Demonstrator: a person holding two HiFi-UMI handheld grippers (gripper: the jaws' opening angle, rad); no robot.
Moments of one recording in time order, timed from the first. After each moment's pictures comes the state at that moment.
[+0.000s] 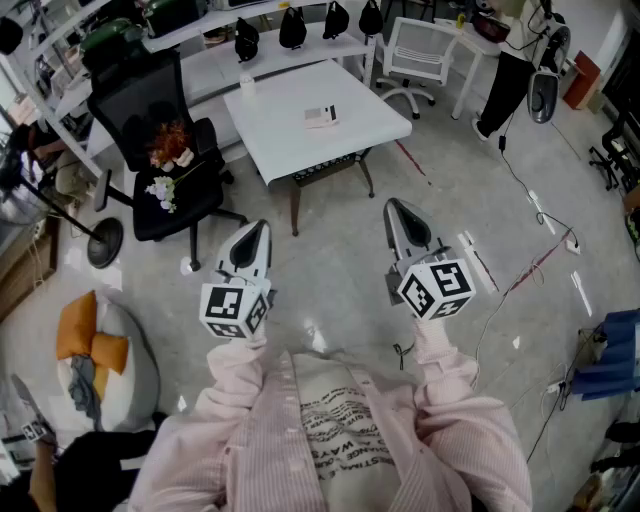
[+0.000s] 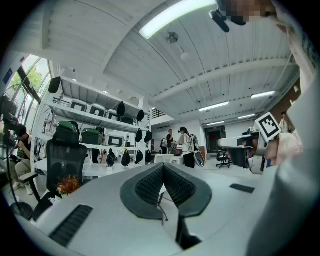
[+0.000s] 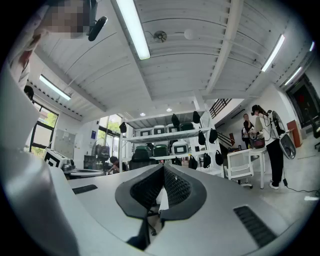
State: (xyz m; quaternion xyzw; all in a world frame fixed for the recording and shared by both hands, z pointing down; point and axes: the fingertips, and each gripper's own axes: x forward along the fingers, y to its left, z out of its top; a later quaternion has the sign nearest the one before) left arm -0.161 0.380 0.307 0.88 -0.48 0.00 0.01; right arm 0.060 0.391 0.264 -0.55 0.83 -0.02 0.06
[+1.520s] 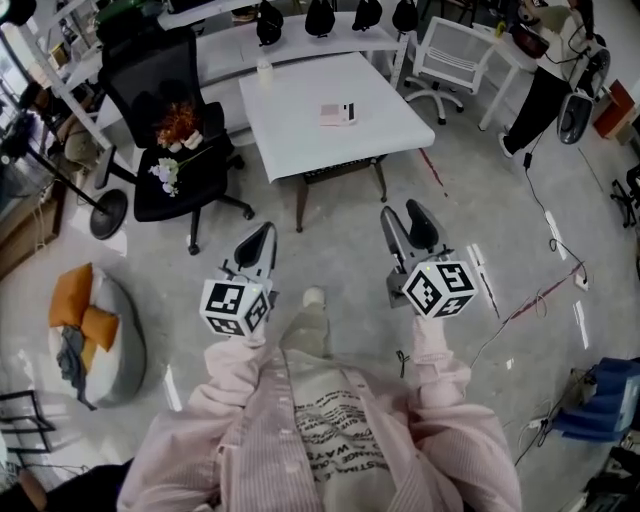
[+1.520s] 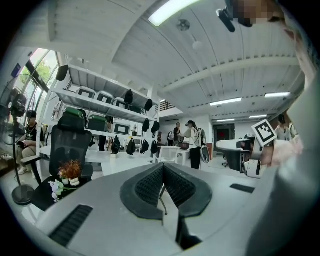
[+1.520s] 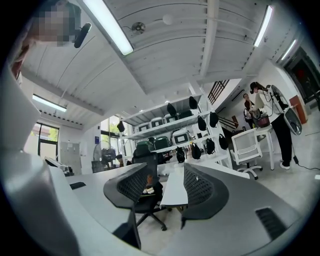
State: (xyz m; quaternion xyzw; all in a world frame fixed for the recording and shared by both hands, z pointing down) left arm -0.130 0.325 0.358 0.86 -0.51 0.02 0.07; right arm 0.099 0.301 0.324 -0.52 0.85 -0.11 0.07
